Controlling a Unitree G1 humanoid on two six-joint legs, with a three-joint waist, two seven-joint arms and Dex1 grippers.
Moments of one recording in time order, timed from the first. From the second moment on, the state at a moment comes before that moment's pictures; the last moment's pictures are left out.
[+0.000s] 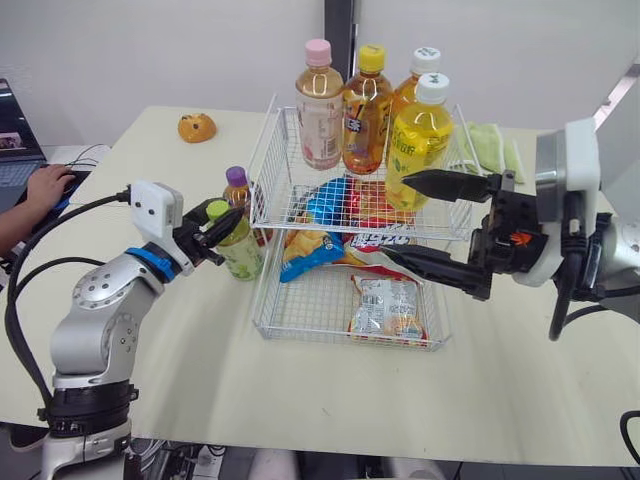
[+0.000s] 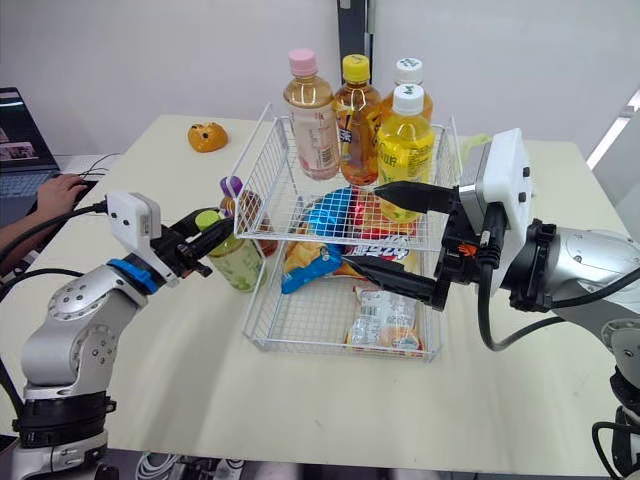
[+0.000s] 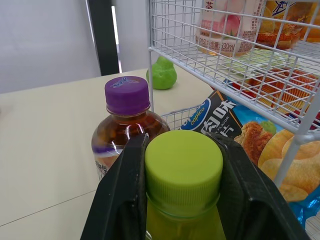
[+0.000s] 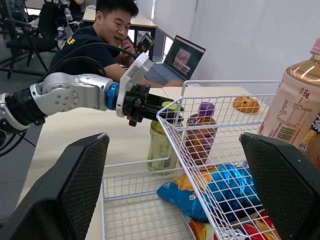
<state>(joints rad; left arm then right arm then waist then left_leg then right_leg) -0.30 0.64 0.31 -0.18 -0.52 0.48 -0.63 -0.57 -0.88 -0.15 -0.71 1.16 0.81 0.50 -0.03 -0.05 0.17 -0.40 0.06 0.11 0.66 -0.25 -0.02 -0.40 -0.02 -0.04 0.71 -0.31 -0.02</state>
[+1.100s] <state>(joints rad) -1.48 0.82 0.10 0.42 -0.76 0.81 -1.18 -0.58 -0.78 -0.14 -0.66 0.95 0.78 0.51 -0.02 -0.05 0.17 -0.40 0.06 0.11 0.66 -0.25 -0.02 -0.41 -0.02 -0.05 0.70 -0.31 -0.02</state>
